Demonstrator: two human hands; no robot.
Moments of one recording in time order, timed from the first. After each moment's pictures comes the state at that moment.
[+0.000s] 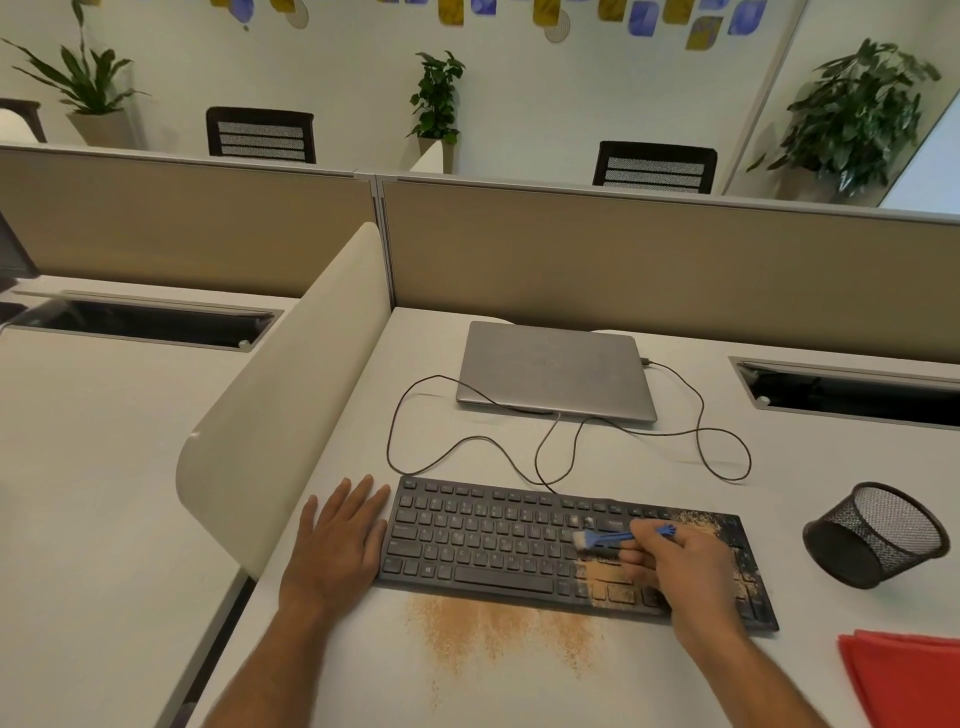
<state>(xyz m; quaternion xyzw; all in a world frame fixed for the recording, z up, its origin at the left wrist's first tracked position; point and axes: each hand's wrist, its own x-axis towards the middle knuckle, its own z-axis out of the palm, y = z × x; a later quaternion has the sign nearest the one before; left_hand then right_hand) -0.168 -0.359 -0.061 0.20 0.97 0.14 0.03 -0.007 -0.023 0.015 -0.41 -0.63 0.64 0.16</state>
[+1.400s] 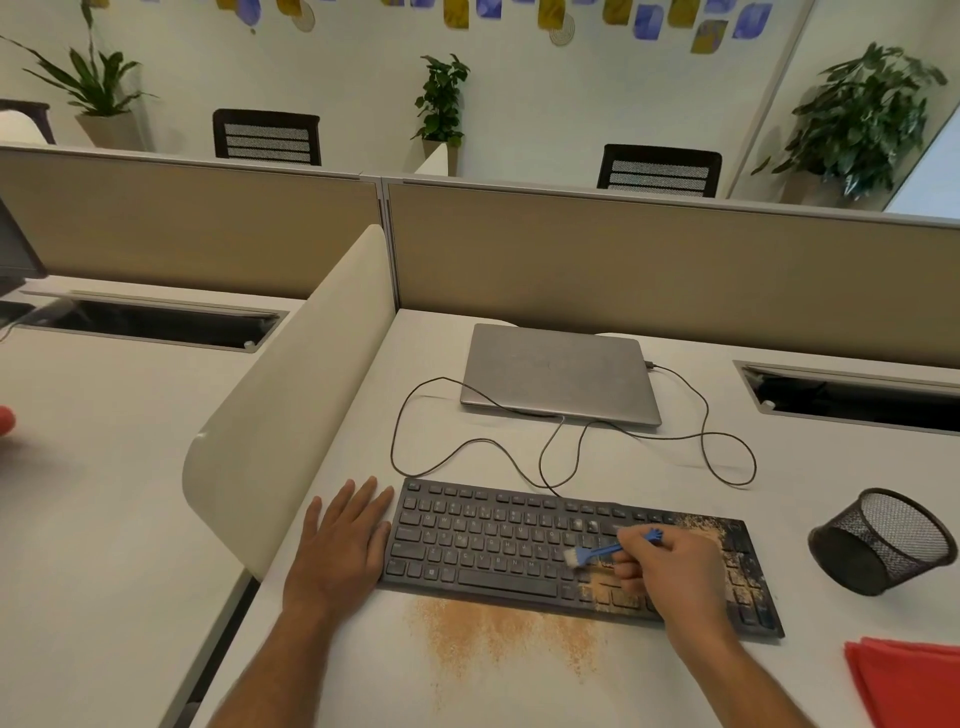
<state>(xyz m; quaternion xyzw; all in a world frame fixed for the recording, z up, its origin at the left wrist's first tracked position) -0.167 -0.357 -0.059 0.19 0.97 0.14 0.03 -0.008 -0.041 0.029 -0.39 -0.72 0.56 0.14</state>
